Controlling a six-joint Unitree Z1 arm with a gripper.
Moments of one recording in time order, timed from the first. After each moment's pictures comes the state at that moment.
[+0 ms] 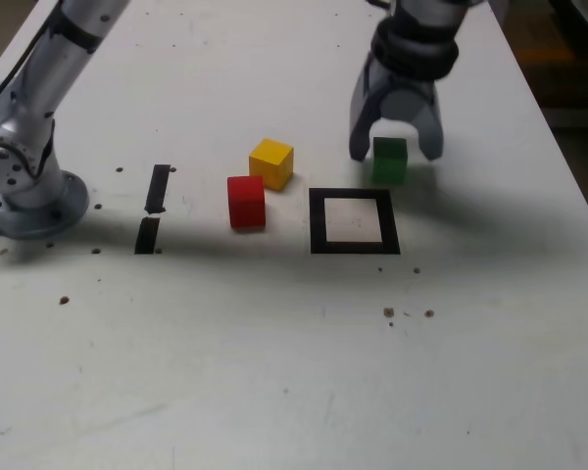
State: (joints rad) arm 0.11 2.24 -1.89 1.41 0.10 0.19
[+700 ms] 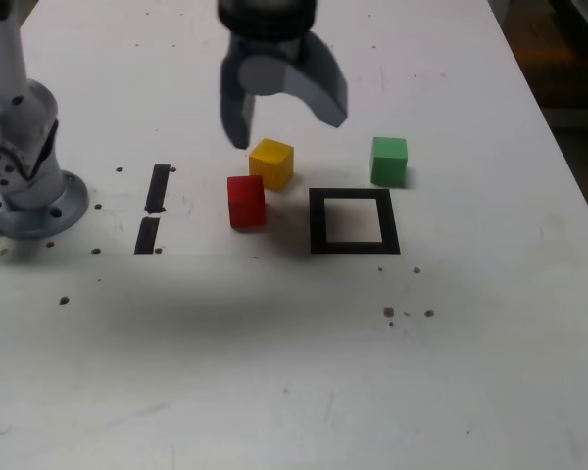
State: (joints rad) arm -0.01 1.67 -1.23 1.19 0.03 0.05
